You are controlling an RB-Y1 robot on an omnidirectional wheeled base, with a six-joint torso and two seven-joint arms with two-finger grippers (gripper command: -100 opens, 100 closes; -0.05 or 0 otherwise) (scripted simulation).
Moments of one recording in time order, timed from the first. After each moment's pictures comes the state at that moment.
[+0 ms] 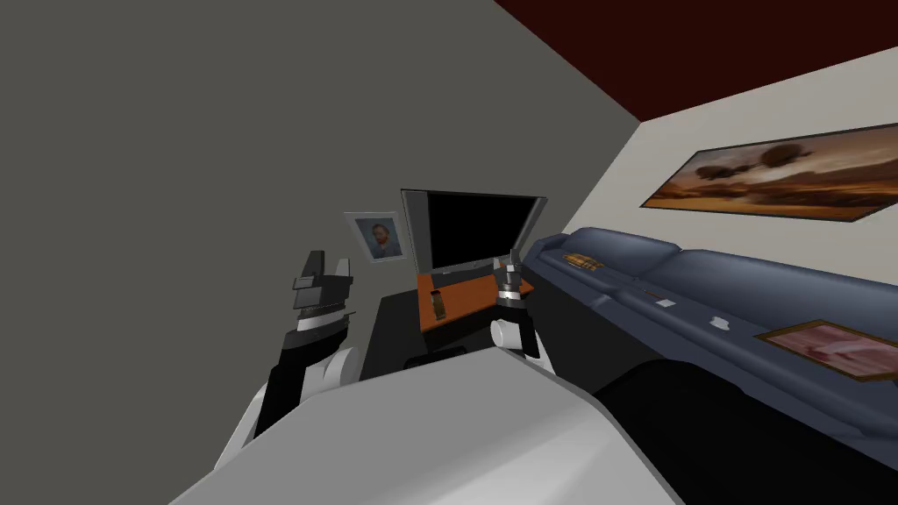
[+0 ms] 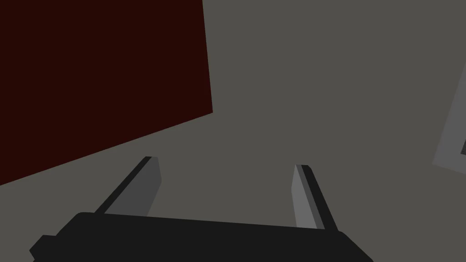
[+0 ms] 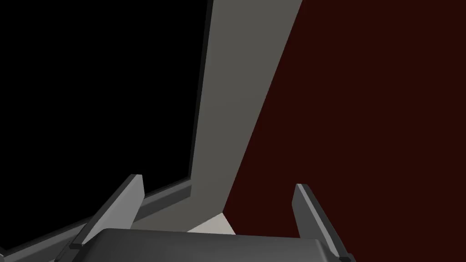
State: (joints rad) left arm 0.47 0.01 -0.02 -2.35 -0.07 -0.39 0.01; right arm 0.50 0.05 -0.04 -2.28 -0.09 -0.38 0.00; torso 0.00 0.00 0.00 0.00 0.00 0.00
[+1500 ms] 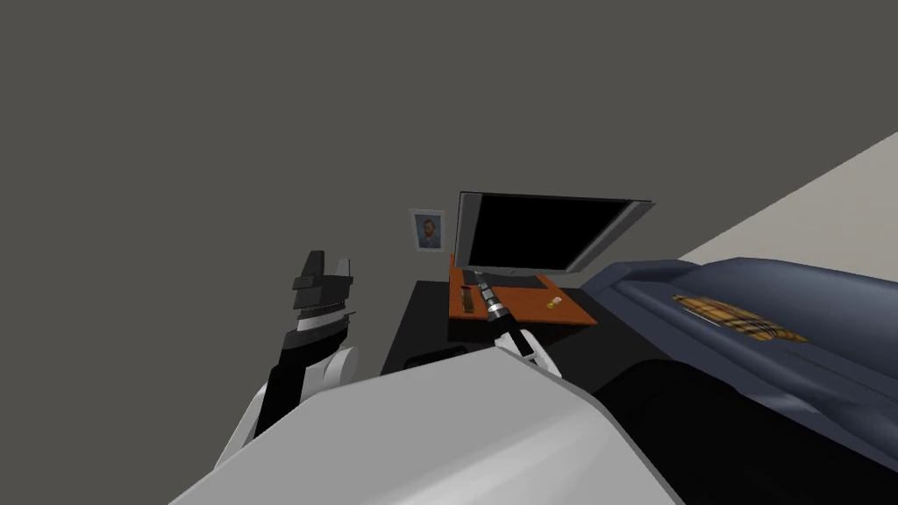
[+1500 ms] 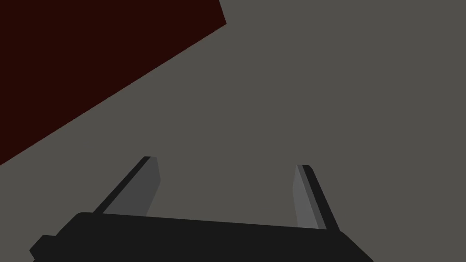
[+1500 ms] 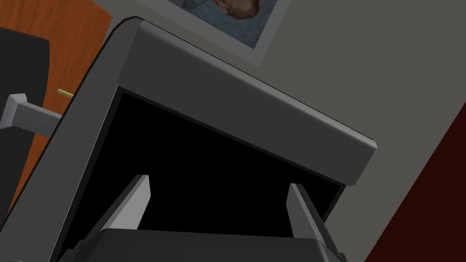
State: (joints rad) left arm 0.47 0.01 -0.02 -2.35 -0.07 -0.39 0.01; right arm 0.56 -0.25 0.10 -2.12 0.05 -0.09 0.16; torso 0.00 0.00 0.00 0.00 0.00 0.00
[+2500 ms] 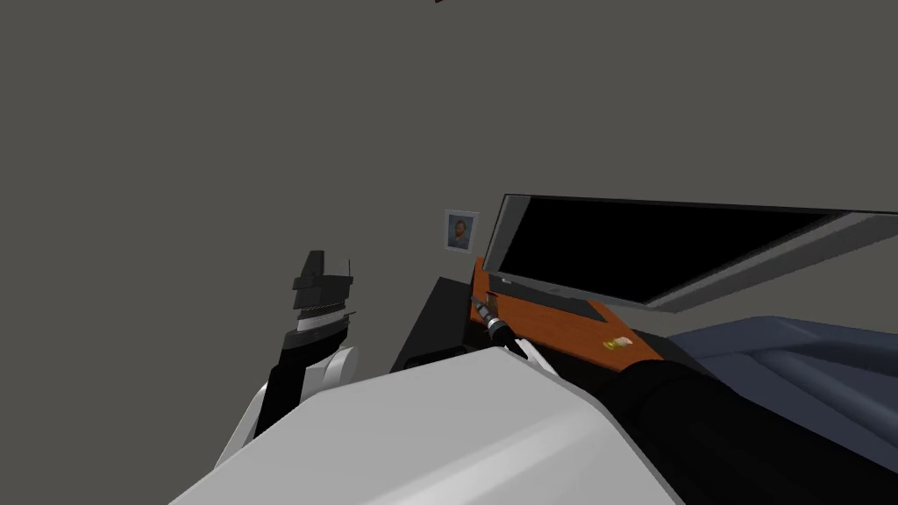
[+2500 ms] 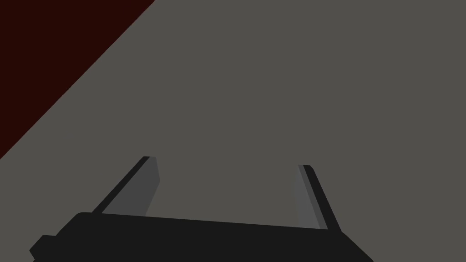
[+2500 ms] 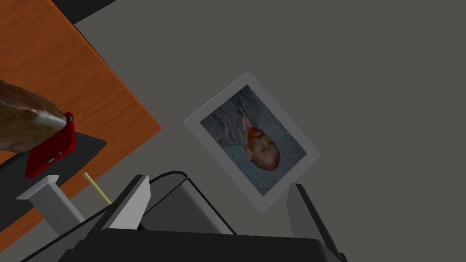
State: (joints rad) left arm 0.47 0.02 -0.02 -2.35 -0.07 -0.39 0.01; right arm 0.61 -0.36 0.19 -2.02 0.17 0.16 0.30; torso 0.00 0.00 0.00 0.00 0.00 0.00
